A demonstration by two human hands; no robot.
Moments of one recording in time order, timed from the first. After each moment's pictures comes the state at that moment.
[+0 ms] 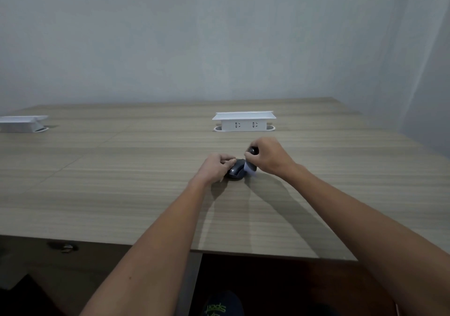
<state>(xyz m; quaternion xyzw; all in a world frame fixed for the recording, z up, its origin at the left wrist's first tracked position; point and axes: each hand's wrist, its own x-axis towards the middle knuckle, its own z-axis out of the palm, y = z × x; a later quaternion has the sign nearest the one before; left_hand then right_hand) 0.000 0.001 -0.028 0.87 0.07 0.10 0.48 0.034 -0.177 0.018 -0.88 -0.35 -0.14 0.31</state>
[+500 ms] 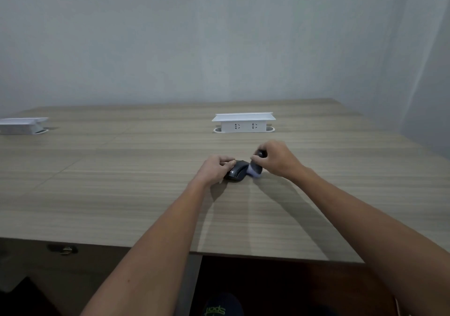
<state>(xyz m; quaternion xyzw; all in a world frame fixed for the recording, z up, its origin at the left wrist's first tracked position) 0.001 0.002 -0.030 0.87 0.08 0.10 0.48 0.051 -0.194 0.010 -0.89 -0.32 -0.12 0.30</state>
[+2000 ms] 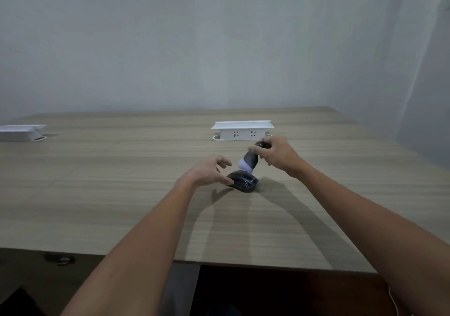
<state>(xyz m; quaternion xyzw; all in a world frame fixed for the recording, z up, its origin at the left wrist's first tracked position) -0.008 0.022 0.003 0.92 0.02 0.02 0.38 0.066 -0.196 0.031 -0.82 -0.30 -0.06 0.48</state>
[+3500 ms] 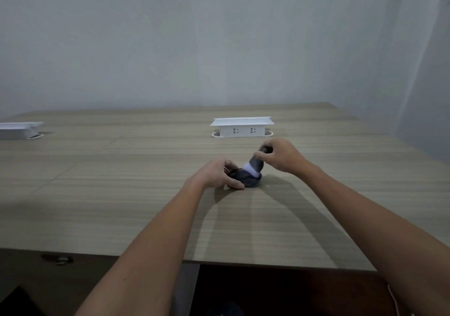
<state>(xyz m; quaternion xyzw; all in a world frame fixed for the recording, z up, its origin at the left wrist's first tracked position) 0.020 0.019 -0.023 0.93 -0.03 0.01 0.36 0.072 -0.201 0.022 -0.89 -0.31 -0.12 0.32</state>
